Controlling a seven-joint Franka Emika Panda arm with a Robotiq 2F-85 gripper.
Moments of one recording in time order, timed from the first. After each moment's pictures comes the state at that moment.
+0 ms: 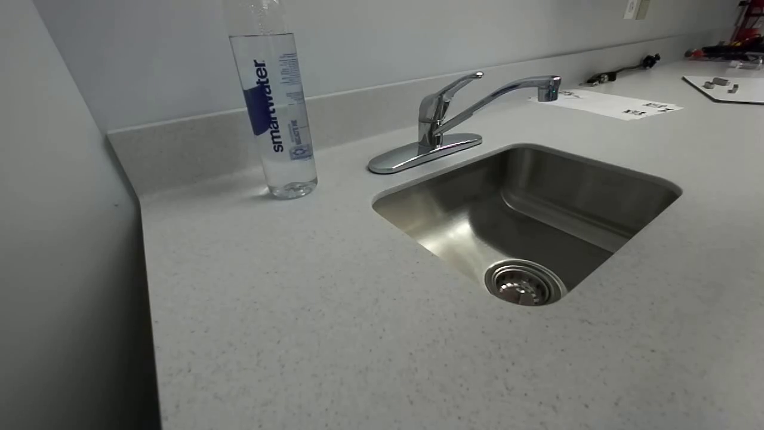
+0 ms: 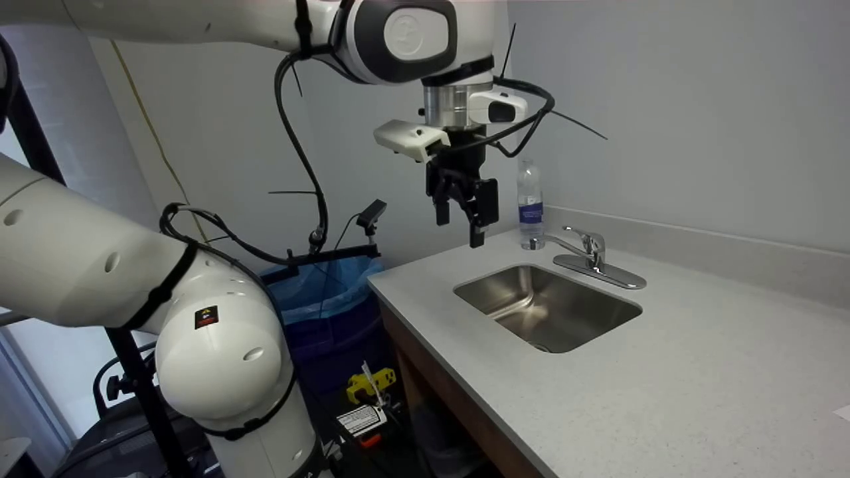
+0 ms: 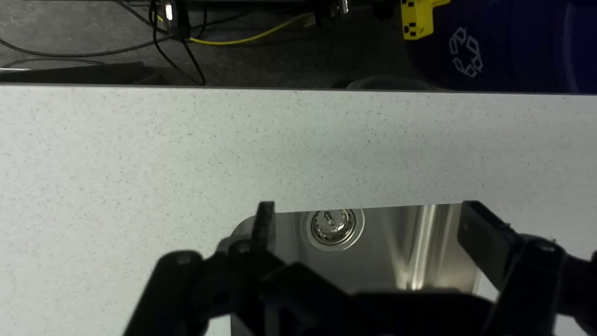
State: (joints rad) arm 0.02 -0.71 -0.10 -2.53 0.12 1.83 -0.08
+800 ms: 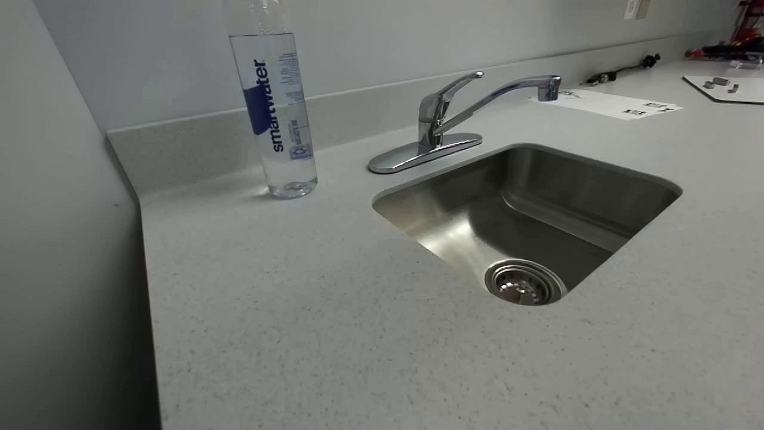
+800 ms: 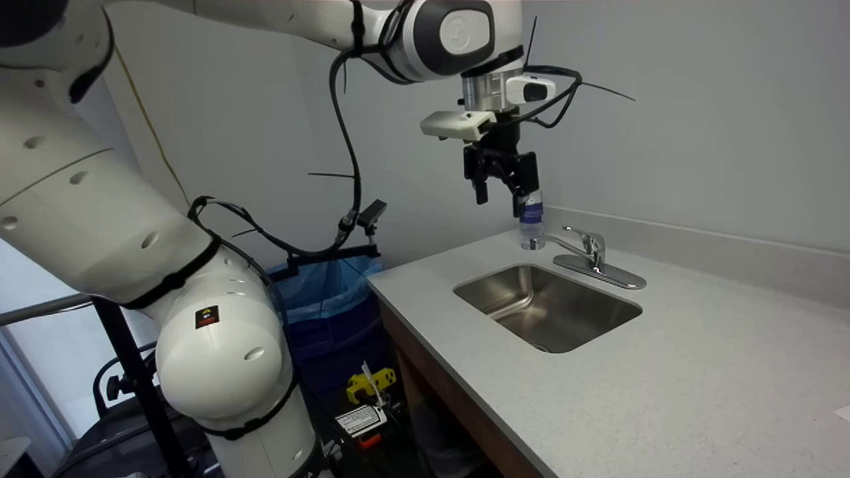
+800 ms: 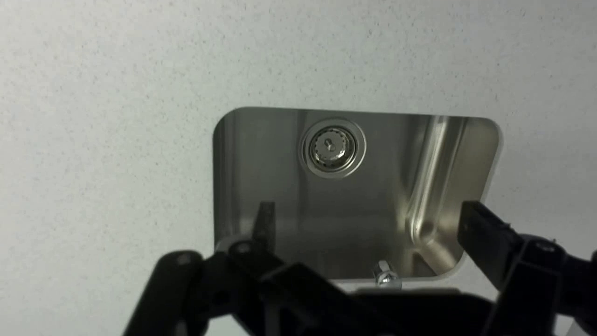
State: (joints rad) arm 0.02 -0.42 0.00 -2.30 0.12 1.97 -0.05
